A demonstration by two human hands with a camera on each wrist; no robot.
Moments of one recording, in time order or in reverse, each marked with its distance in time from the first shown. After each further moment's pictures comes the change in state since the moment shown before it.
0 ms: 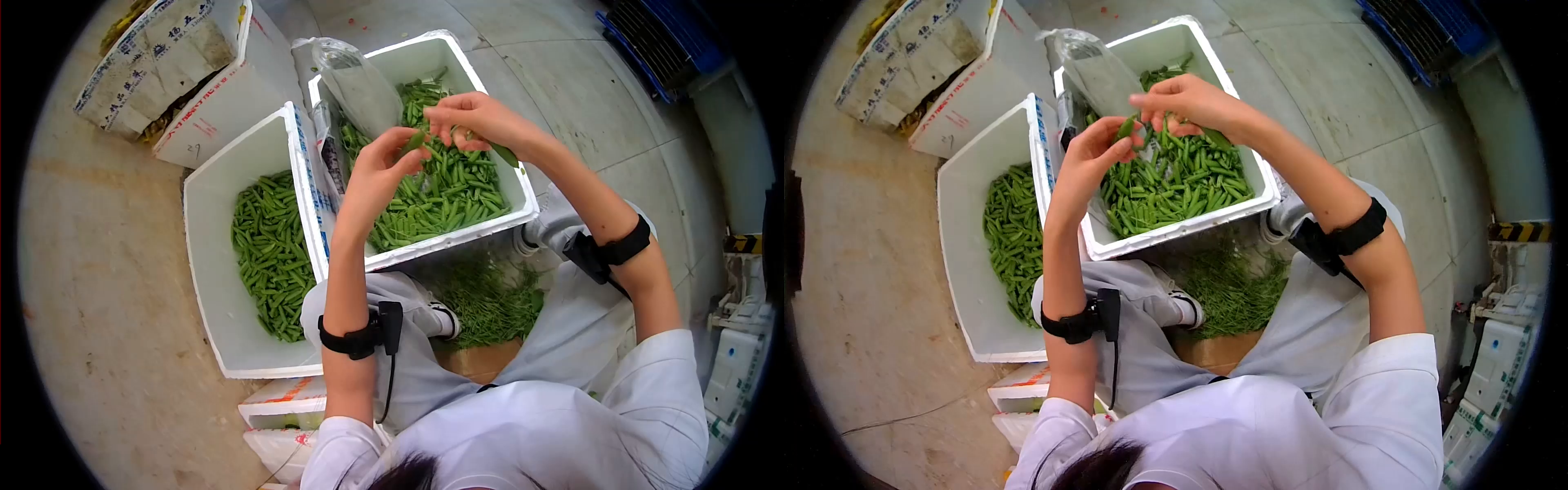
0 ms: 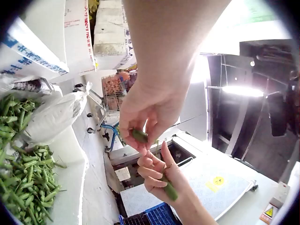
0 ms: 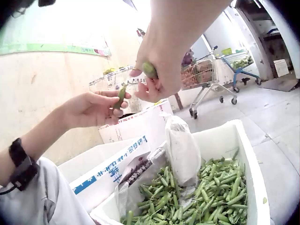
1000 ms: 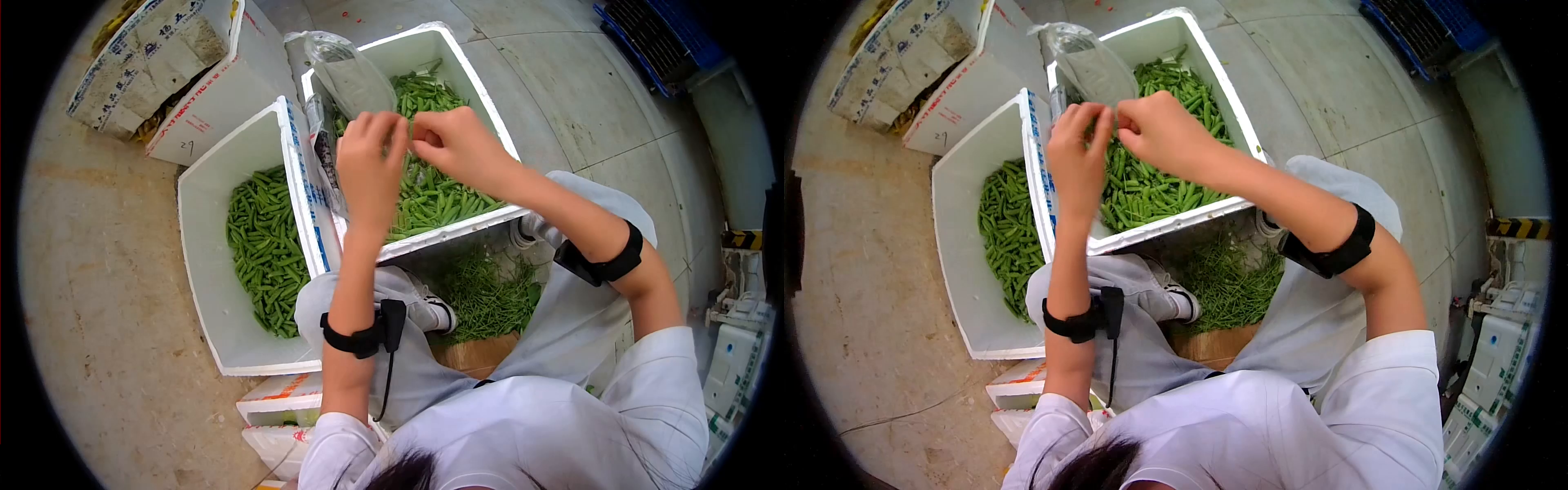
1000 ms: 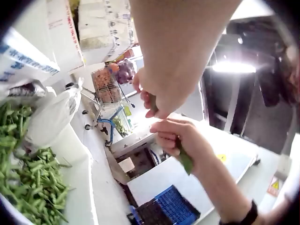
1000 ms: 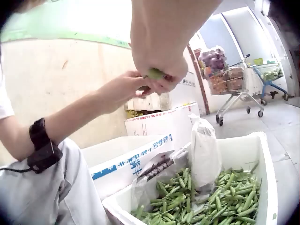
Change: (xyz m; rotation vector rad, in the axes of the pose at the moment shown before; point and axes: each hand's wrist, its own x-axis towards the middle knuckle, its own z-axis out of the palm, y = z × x) left_hand 0.001 0.004 0.025 1.180 0.642 0.475; right_hand -0.011 0.015 0.044 -0.585 0.245 -0.587
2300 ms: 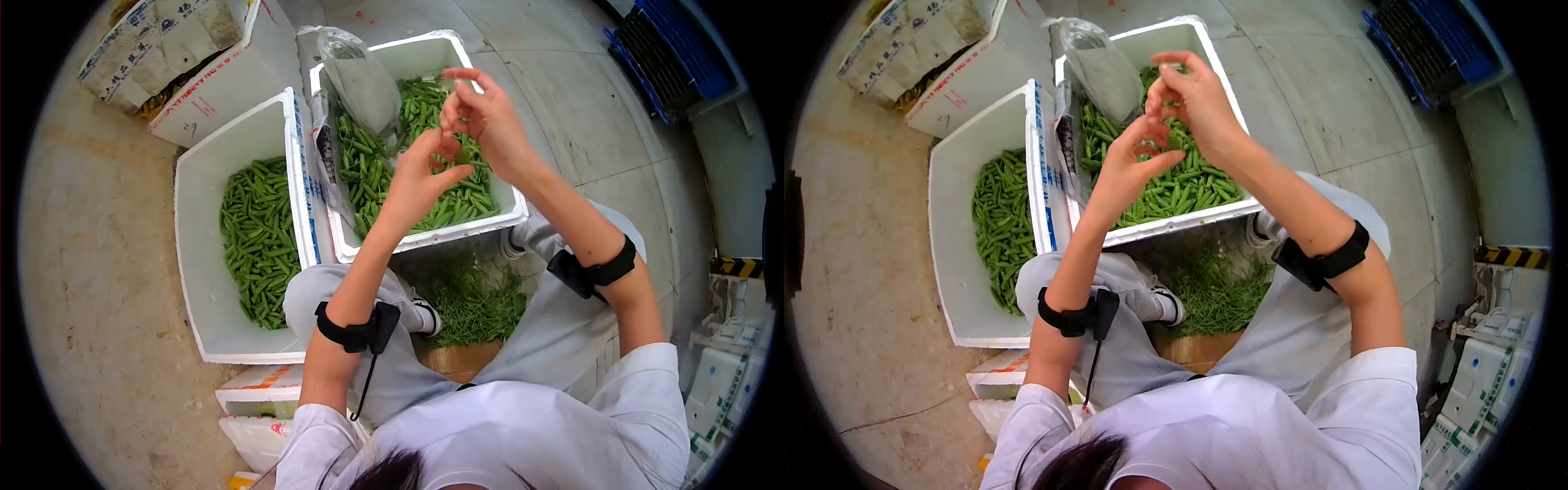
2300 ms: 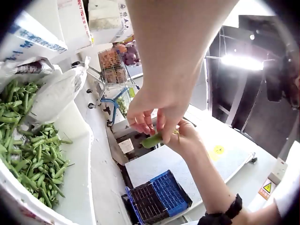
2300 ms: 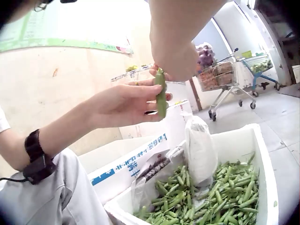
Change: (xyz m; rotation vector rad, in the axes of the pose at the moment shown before) left_hand -0.018 0.020 0.025 -1.043 -0.394 -0.259; right_hand 0.010 0.006 -0.022 1.045 0.174 0.376
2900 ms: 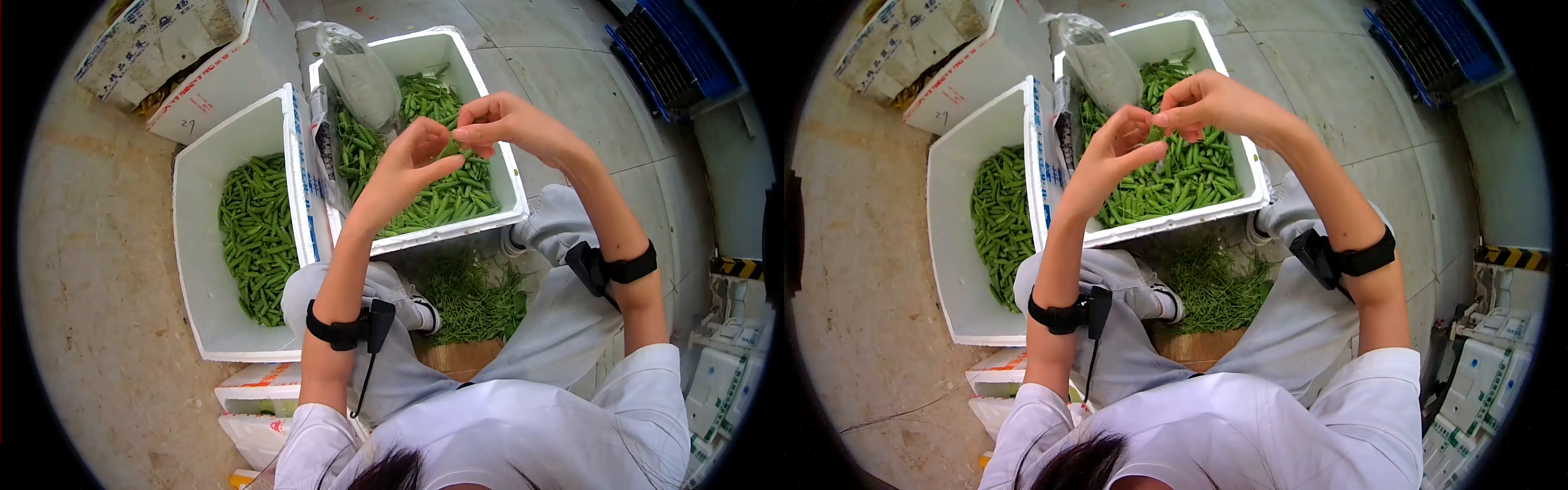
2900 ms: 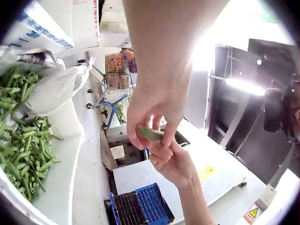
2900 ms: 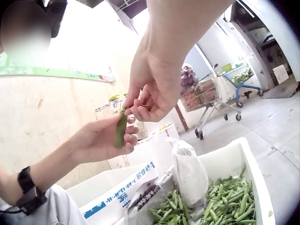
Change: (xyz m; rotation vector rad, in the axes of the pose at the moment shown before) left_hand 0.000 0.018 -0.023 -0.212 -0.144 -0.162; right_hand -0.006 -0.043 -0.022 -0.719 -0.437 0.333
